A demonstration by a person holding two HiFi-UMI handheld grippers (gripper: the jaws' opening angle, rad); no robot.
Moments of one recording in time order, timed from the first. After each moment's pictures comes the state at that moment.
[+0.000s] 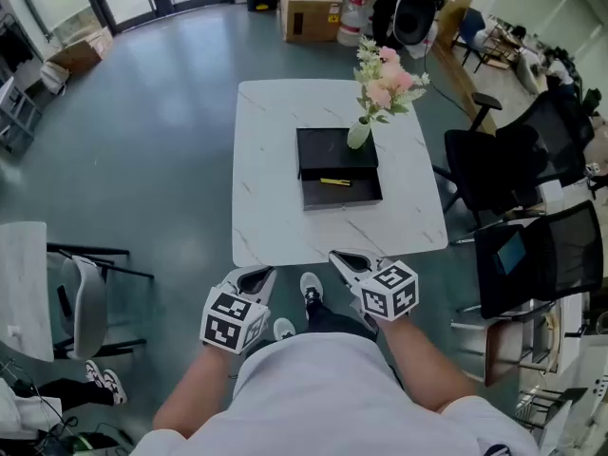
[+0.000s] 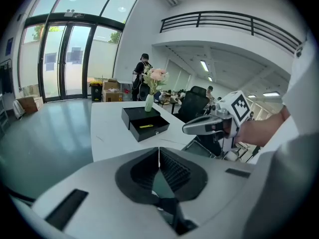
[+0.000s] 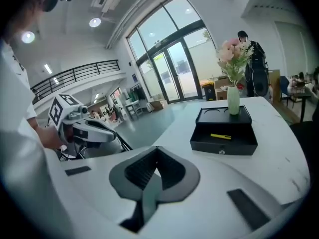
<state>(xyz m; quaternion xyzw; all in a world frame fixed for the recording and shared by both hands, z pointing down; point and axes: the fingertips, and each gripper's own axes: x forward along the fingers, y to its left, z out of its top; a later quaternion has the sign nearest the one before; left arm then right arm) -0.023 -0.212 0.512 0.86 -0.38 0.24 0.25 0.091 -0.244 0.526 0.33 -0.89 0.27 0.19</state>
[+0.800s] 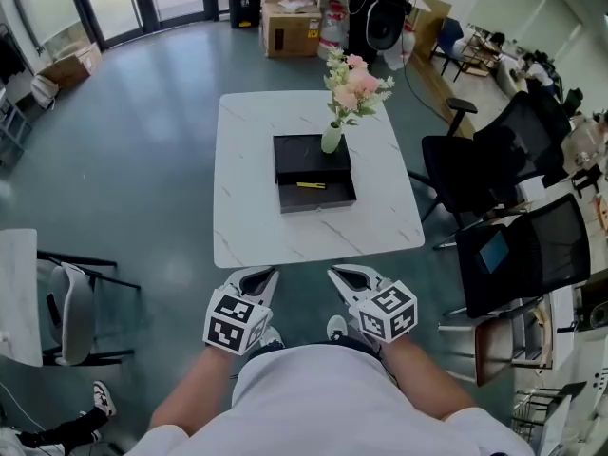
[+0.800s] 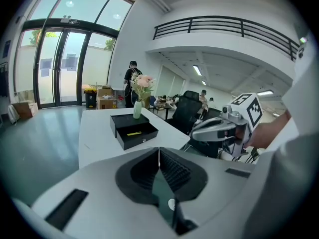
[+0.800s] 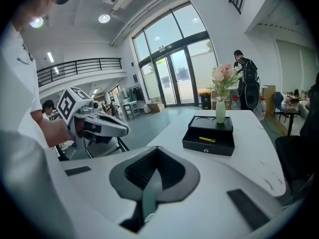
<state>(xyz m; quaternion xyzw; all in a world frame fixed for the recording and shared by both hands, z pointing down) 0.031 -0.190 0.491 0.88 -0.37 0.22 0.22 0.137 -0.186 0.493 0.36 -0.89 0.21 0.19</state>
